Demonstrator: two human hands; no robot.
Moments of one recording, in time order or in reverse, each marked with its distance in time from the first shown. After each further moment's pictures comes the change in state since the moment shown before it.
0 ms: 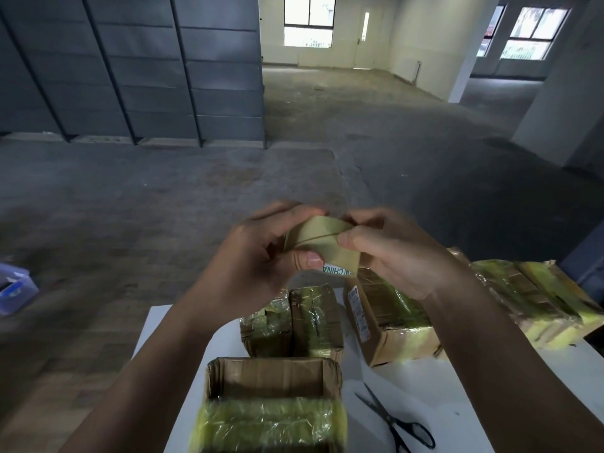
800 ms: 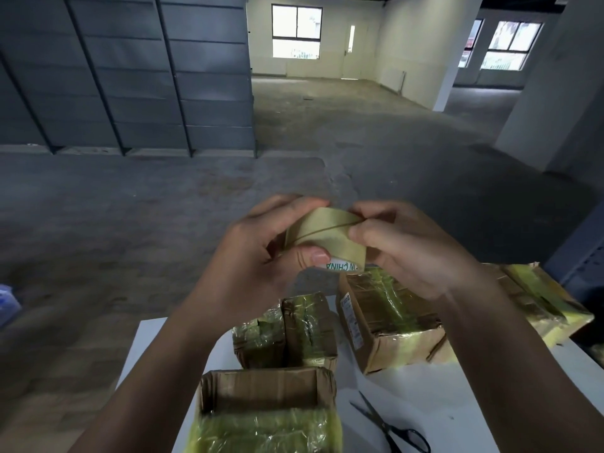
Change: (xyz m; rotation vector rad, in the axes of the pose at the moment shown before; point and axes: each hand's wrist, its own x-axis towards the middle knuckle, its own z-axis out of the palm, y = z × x) left_hand 0.012 0.020 0.002 -0.038 0.071 0.006; right_hand -0.014 -0.030 -0.004 -0.019 0.073 -0.030
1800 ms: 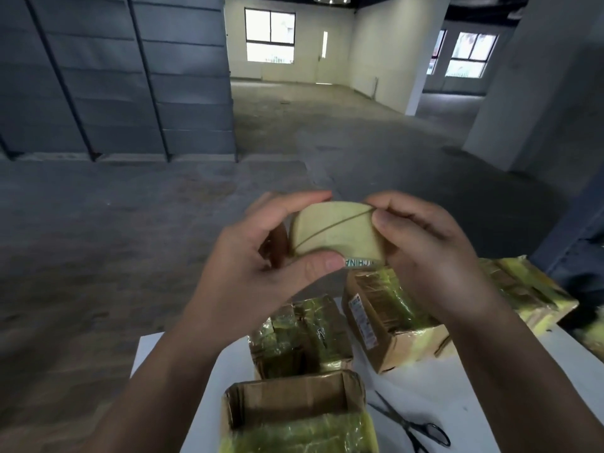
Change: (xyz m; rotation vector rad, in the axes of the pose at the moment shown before) left_hand -0.025 -0.013 -0.057 -0.171 0.037 0.021; right_hand 0.002 0.002 0.058 0.016 0.185 -0.272
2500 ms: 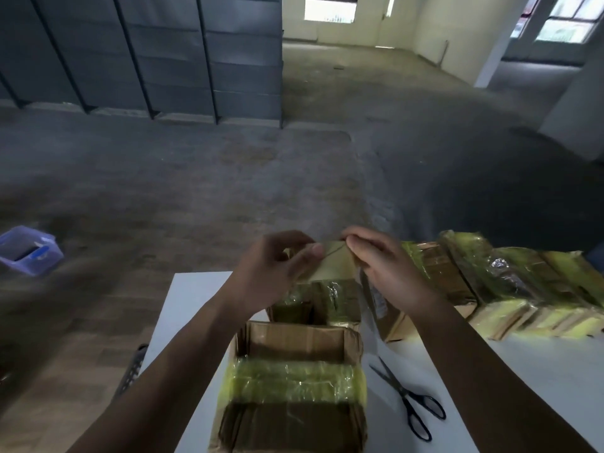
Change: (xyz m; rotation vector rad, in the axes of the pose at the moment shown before) left_hand -0.052 -0.050 0.052 0.018 0.018 -0.577; right_hand -0.030 0.106 -0.021 -0.118 -0.181 0.267
